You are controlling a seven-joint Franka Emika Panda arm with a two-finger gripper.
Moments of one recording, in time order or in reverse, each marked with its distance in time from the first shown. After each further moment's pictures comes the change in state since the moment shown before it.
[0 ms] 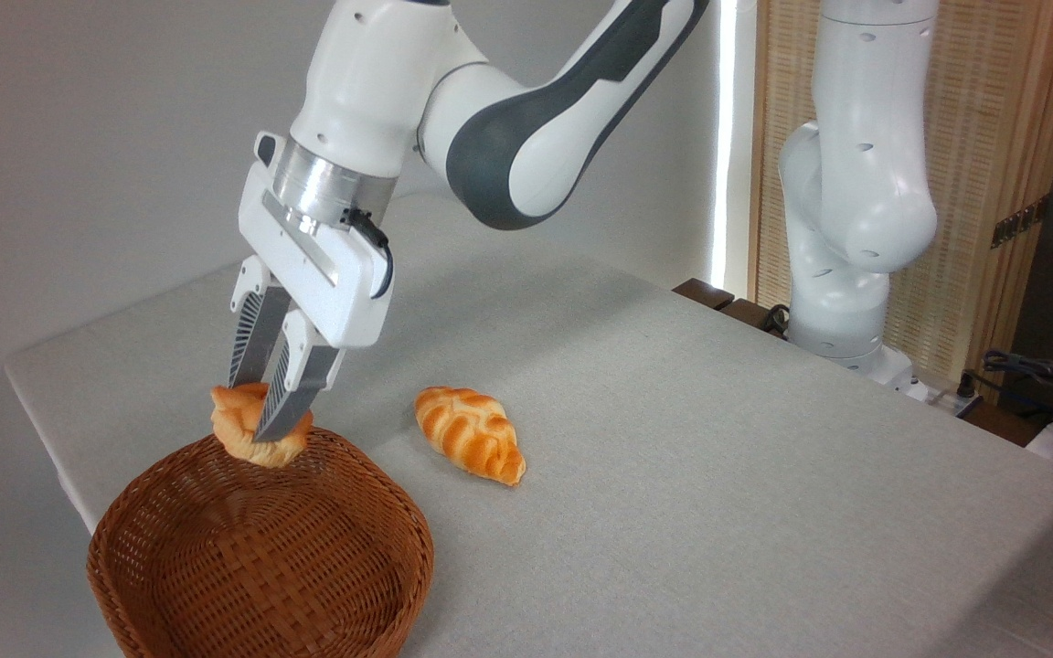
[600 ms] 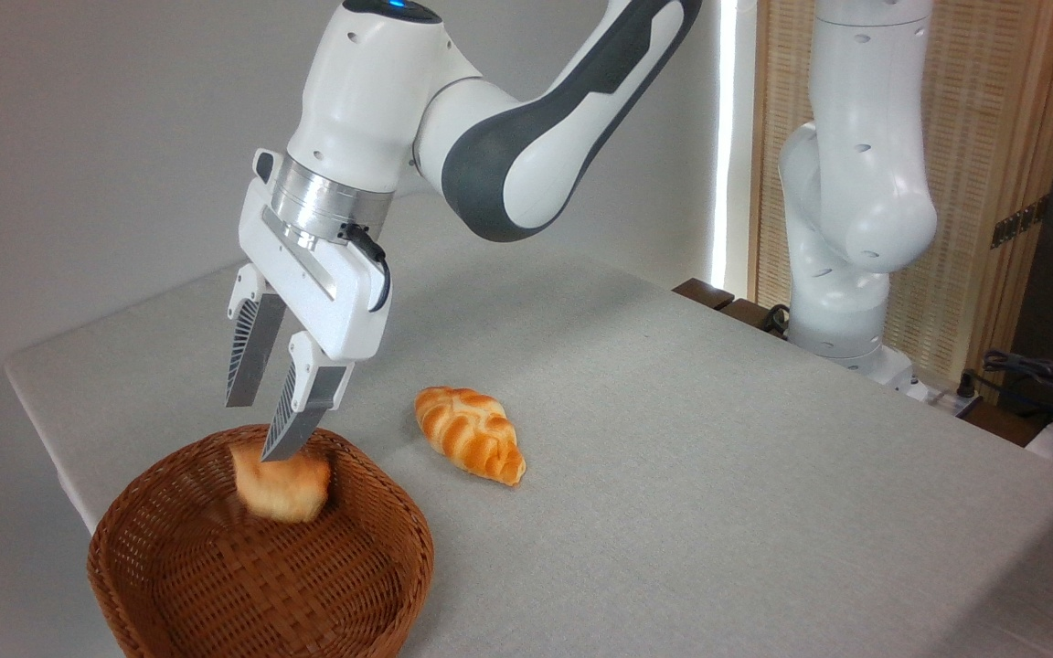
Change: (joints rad) arm -0.001 0.021 0.000 0.001 0.000 0.006 0.000
